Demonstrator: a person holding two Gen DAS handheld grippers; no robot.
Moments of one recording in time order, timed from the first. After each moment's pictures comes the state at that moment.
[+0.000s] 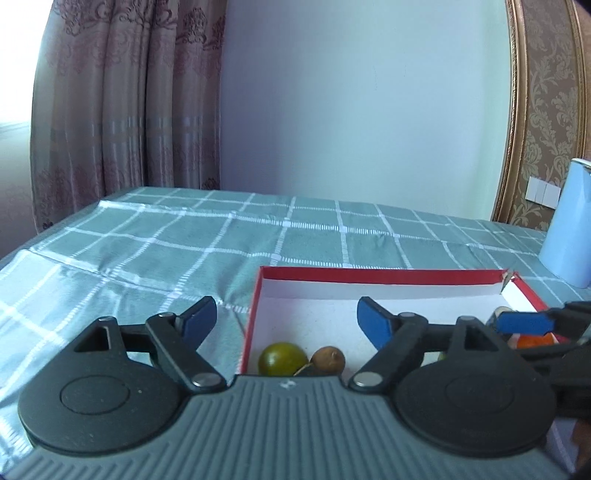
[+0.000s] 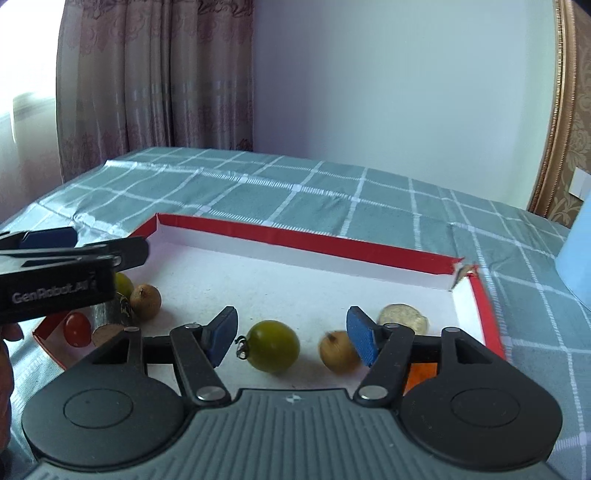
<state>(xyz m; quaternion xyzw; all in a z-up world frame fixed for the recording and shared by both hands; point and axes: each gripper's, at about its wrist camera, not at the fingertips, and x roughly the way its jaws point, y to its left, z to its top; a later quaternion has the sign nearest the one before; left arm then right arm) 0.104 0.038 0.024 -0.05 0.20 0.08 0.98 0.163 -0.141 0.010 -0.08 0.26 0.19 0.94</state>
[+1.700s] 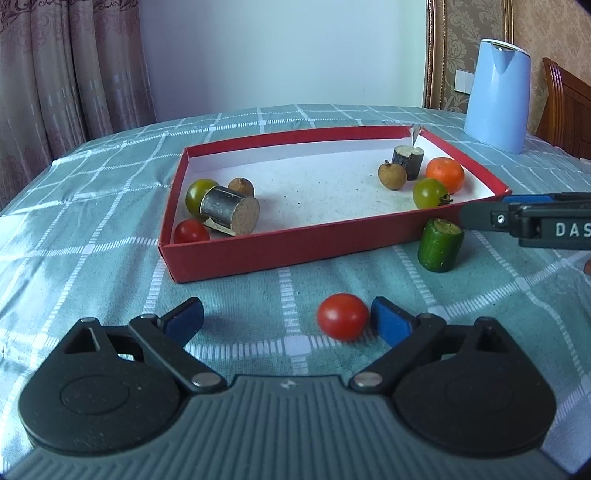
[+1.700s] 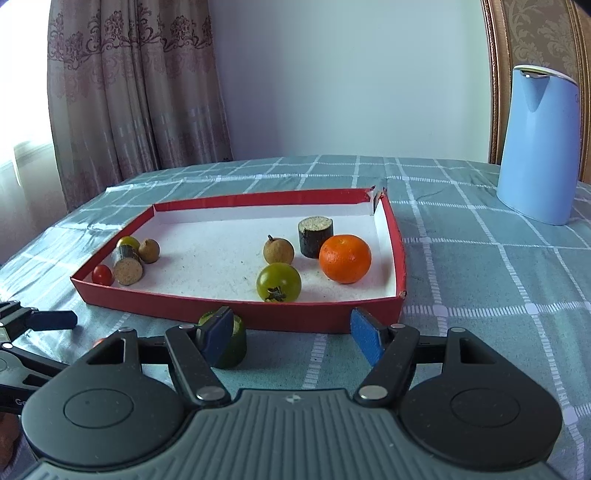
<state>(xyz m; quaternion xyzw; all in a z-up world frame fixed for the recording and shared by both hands) 0.029 -0.012 -0.019 0.03 0.32 -0.02 0.95 0.081 -0.232 -0.010 0.01 0.25 0.18 0.95</state>
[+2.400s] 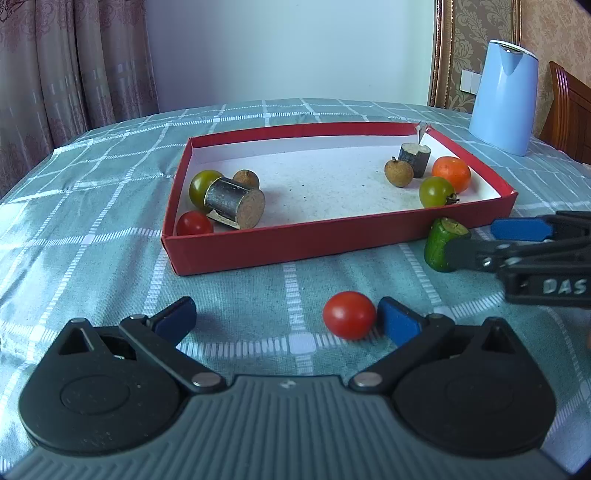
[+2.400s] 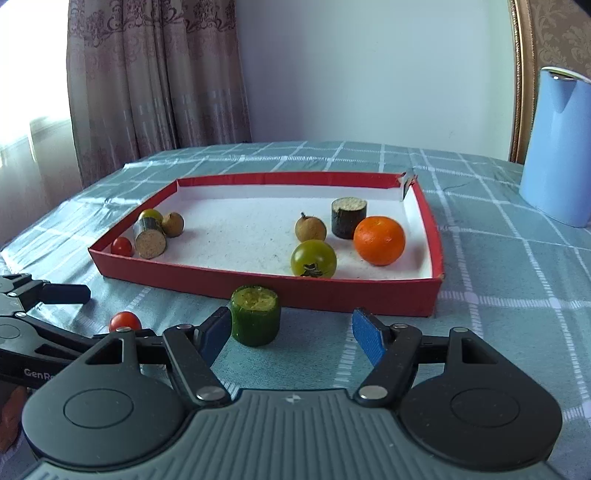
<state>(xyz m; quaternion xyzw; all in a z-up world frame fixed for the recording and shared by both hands) 0.033 -0.008 -0.021 0.02 0.33 -0.02 0.94 0.076 -0.209 -0.020 -0.02 0.27 0.21 0.94</state>
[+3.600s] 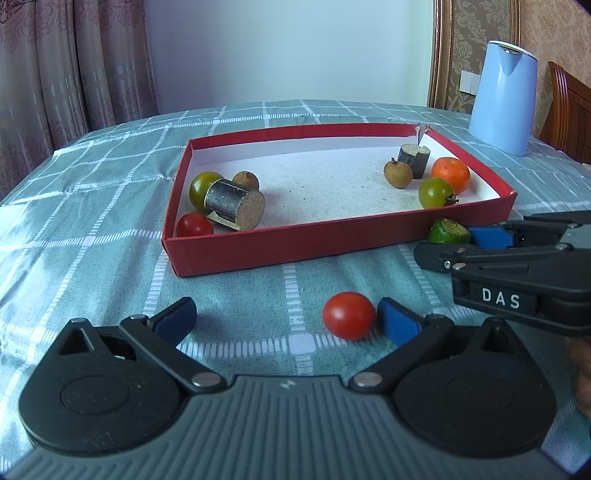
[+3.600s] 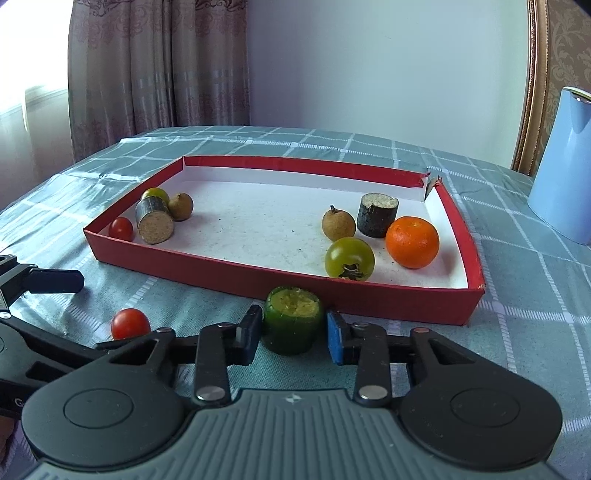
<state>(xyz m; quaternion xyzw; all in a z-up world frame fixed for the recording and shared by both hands) 0.032 -0.008 -0.021 0.02 0.33 -0.02 0.94 0.080 -0.171 -0.024 -0.06 0.28 0.19 0.94</state>
